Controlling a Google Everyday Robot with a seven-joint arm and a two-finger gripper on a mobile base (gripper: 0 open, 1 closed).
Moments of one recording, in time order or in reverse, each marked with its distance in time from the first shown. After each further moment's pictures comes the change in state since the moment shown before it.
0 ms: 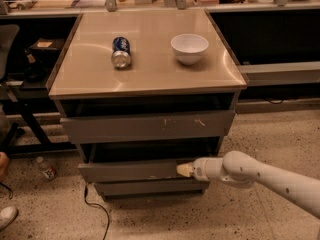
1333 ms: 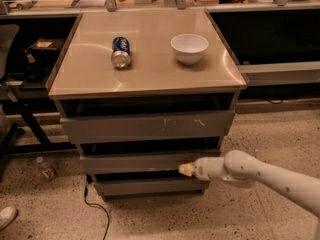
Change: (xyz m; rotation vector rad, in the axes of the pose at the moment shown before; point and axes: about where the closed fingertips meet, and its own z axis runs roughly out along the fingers) arm -0.002 -0.012 0.004 0.011 0.004 0.032
